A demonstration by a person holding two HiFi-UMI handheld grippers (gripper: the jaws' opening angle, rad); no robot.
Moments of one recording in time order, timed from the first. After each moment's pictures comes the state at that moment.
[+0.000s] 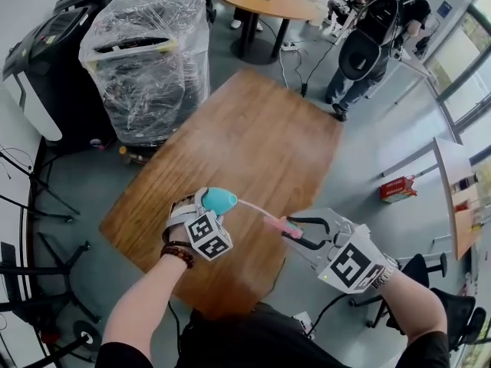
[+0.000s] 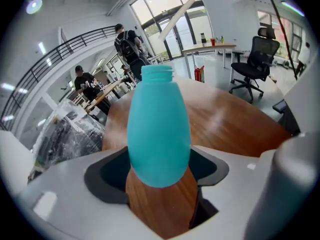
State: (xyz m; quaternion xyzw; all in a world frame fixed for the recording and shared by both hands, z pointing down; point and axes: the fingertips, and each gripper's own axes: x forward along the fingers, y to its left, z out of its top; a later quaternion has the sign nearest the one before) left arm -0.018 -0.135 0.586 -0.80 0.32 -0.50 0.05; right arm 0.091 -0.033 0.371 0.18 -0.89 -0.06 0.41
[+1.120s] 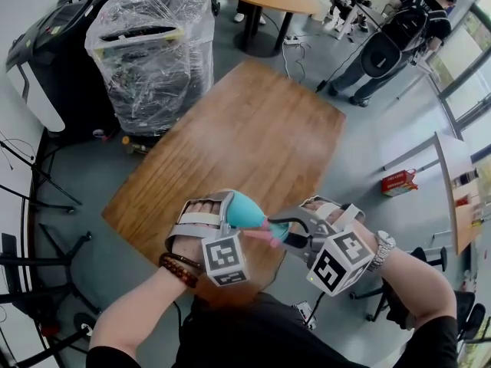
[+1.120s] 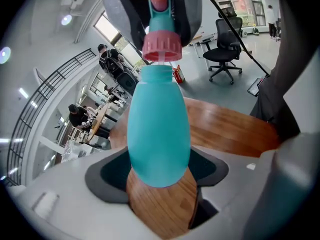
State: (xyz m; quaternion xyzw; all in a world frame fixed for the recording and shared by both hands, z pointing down) left arm 0.013 -0.052 0.498 -0.79 0.23 -0.53 0.20; right arm 0.047 0.009 0.392 0.03 -0.85 -0.23 0.47
